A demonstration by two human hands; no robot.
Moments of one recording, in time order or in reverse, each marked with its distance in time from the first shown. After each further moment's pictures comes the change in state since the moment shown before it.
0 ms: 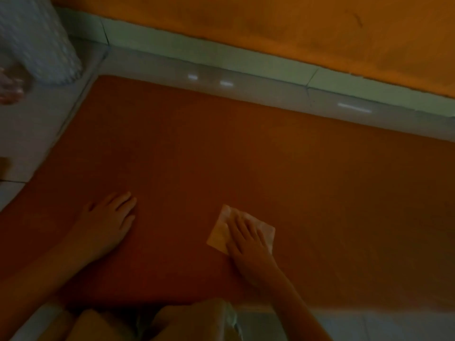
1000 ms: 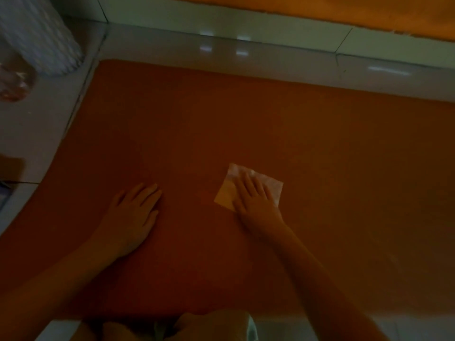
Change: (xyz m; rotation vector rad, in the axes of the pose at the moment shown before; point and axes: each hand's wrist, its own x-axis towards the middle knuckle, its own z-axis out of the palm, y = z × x) left_hand 0.015 0.014 -0.005 -0.115 0.086 0.137; right_hand 0.092 0.004 -0.024 -0.137 0.058 -0.032
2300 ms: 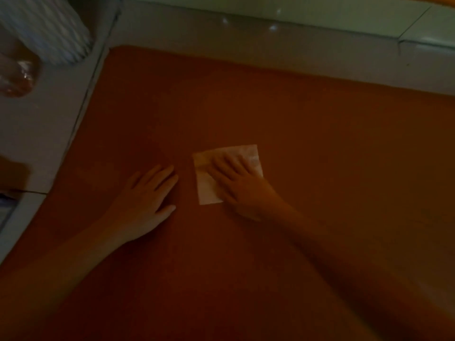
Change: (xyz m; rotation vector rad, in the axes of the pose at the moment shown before) left_hand 0.074 -0.019 -0.037 0.138 -0.128 -0.022; right_hand 0.121 -0.028 -0.032 -0.188 0.040 -0.548
